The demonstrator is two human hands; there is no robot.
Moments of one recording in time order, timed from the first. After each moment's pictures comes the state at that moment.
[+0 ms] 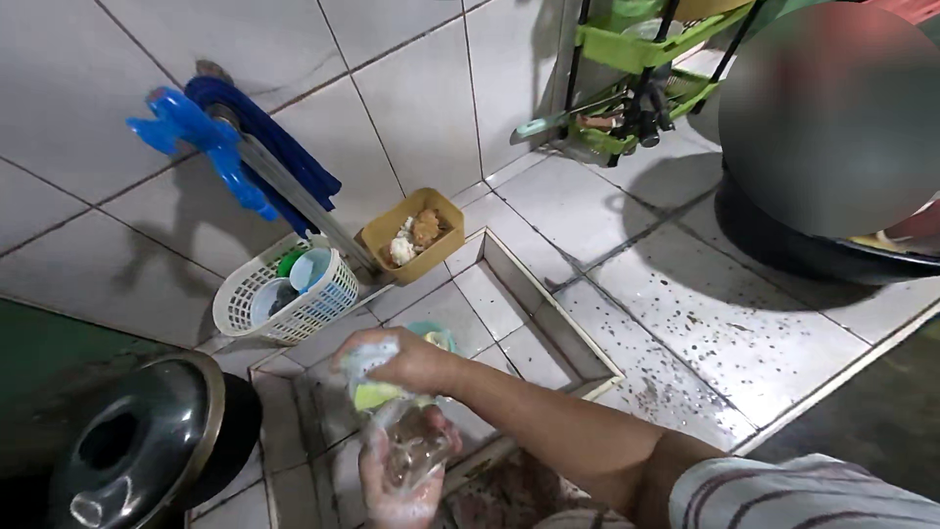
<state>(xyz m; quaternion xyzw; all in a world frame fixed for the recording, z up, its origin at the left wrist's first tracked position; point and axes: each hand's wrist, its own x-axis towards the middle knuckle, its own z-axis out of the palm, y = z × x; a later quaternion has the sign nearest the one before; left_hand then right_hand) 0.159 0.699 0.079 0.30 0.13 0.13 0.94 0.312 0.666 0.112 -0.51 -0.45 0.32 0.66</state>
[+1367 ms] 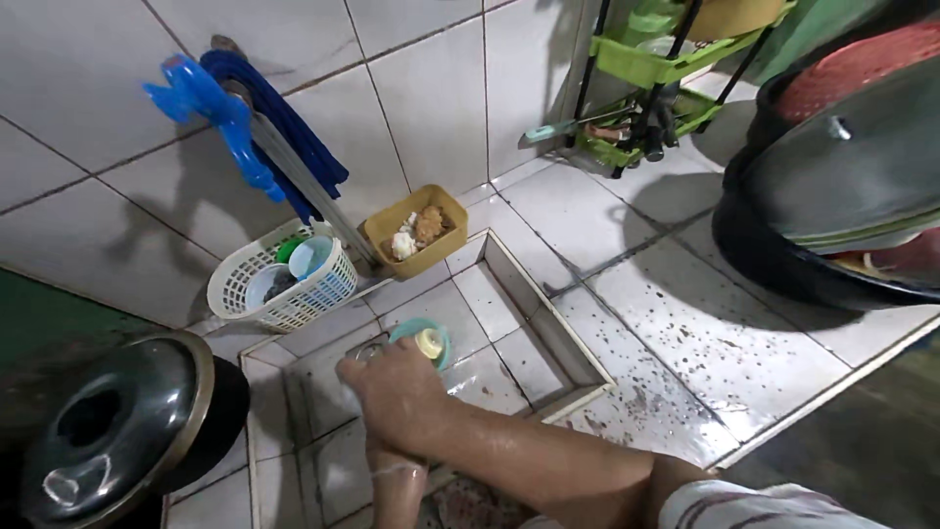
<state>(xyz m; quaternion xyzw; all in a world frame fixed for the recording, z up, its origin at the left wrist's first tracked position) 0.160 0.678 0.069 0.70 0.40 0.19 0.56 0.268 0.662 0.127 -0.81 -0.51 0.13 0.26</state>
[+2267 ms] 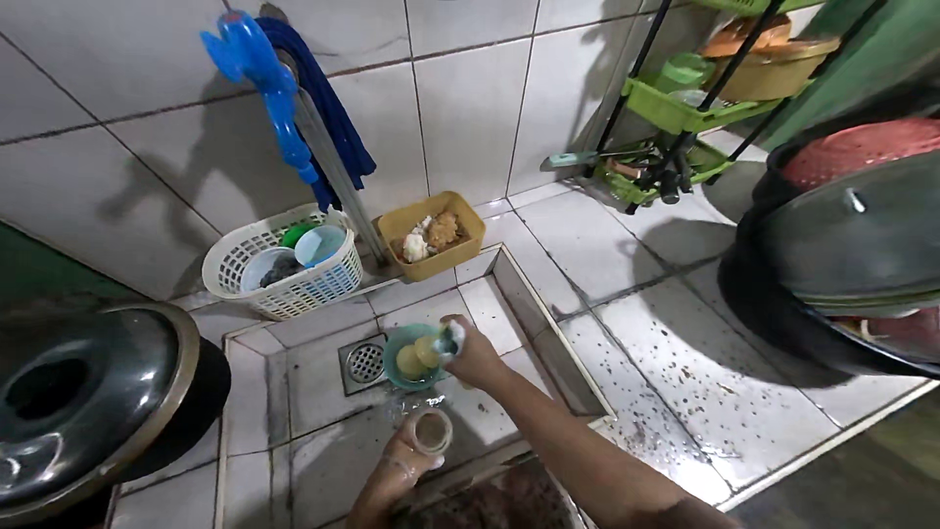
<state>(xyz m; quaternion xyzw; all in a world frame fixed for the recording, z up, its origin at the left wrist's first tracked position) 0.165 0.734 -0.028 0.75 0.27 -0.10 0.60 0.365 0.634 0.007 -0.82 -0.28 0.25 0.43</state>
